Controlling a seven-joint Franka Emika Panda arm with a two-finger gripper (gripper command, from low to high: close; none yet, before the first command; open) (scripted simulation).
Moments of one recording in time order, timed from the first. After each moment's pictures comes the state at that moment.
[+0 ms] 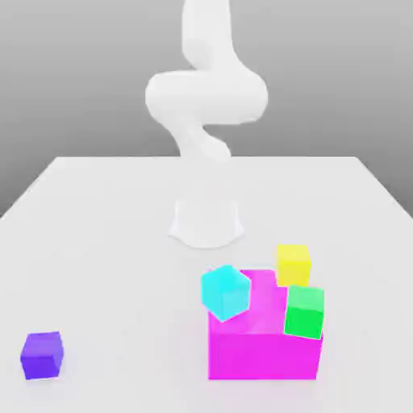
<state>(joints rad) -0.06 -0.71 0.02 -2.31 -0.02 2.33 0.89</state>
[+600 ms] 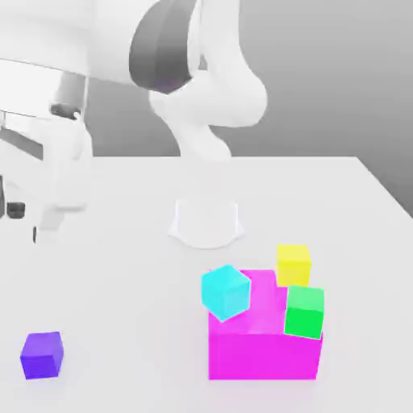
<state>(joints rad) -0.41 -0.05 -0.02 -2.40 -0.13 2.59 1.51</state>
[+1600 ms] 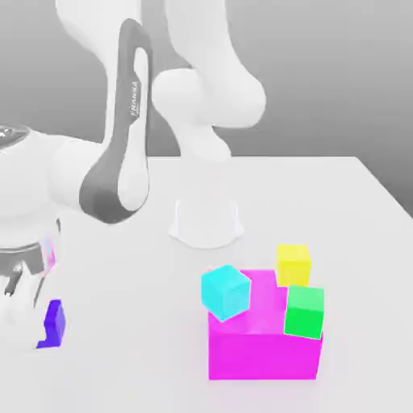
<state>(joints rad) -0.45 0.14 0.03 -2.51 -0.01 2.65 1.70</state>
